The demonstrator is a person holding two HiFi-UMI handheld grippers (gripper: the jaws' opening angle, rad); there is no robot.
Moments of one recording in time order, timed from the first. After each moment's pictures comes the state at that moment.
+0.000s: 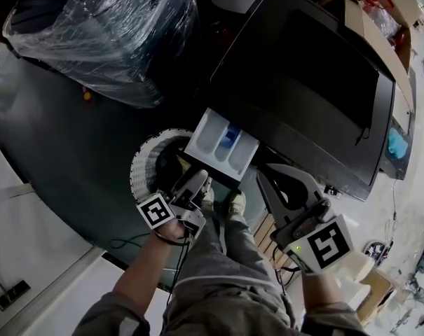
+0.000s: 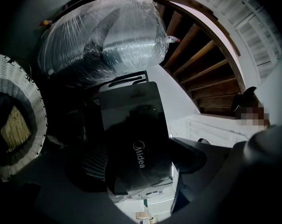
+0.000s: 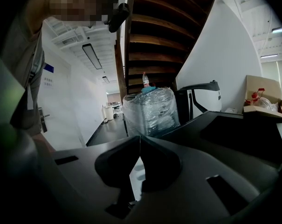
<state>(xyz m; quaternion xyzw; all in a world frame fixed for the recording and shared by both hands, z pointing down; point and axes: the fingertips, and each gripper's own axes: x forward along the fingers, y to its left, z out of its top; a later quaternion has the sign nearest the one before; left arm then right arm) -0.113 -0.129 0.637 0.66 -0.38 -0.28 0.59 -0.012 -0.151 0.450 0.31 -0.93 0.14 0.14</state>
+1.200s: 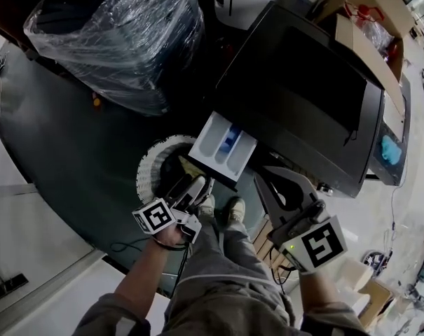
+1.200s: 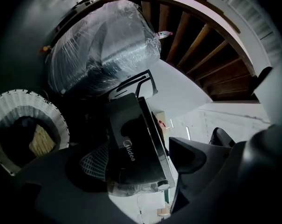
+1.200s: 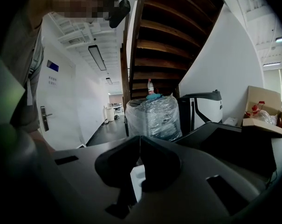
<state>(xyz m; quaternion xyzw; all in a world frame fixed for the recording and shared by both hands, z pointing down) -0.138 -0.092 0.615 0.67 -0.46 -0.18 0.56 -0.023 -0.129 0.395 0.32 -0.93 0.11 0.11</state>
